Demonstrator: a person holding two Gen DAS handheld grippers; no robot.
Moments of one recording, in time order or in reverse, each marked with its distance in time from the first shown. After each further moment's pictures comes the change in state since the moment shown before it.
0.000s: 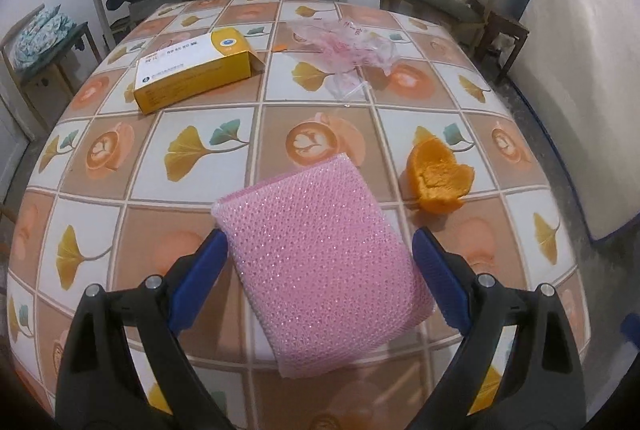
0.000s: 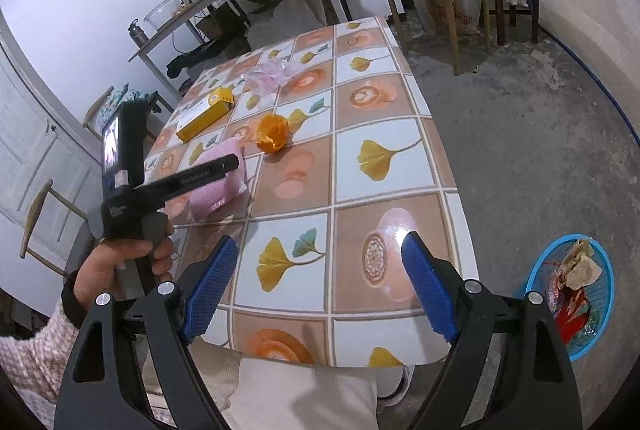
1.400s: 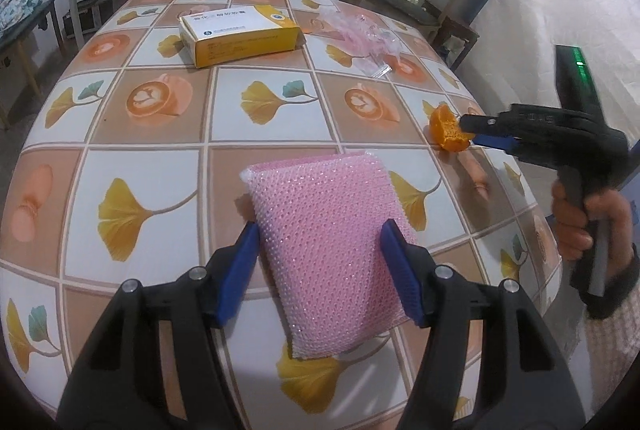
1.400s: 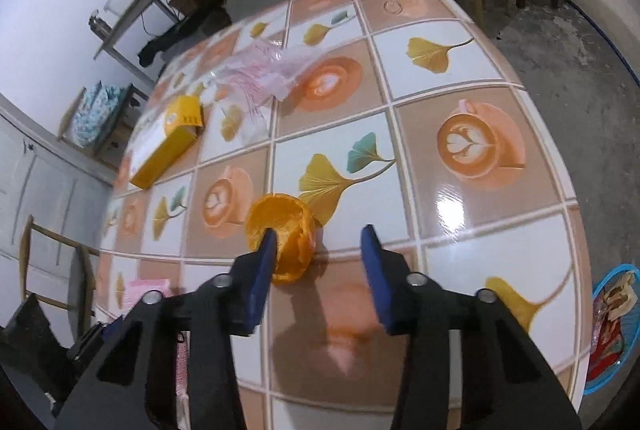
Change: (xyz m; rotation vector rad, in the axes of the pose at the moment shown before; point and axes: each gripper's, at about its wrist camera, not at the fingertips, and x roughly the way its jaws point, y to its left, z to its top) left arm -0.034 0.107 -0.042 -0.001 0.018 -0.262; right arm 0.180 0.038 0.106 0.069 0.177 -0.018
